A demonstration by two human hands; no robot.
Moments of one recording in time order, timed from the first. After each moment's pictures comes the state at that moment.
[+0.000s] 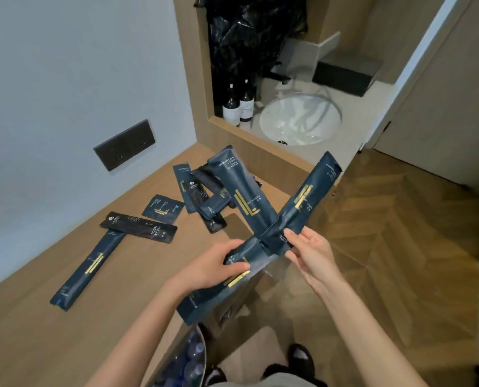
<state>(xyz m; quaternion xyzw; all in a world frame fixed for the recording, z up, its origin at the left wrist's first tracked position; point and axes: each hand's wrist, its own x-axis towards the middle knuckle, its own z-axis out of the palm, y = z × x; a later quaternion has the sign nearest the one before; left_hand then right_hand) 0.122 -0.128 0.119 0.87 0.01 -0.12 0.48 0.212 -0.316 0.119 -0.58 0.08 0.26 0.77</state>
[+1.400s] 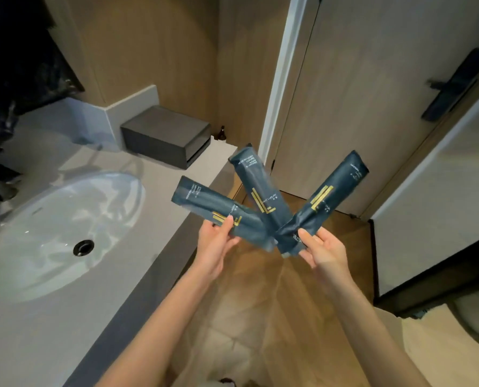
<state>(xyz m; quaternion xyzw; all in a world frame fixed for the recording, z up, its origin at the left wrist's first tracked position) 0.789 -0.532 0.130 0.52 0.20 0.02 0.83 0.791 -0.722 0.159 -0.65 0.13 0.06 0.74</state>
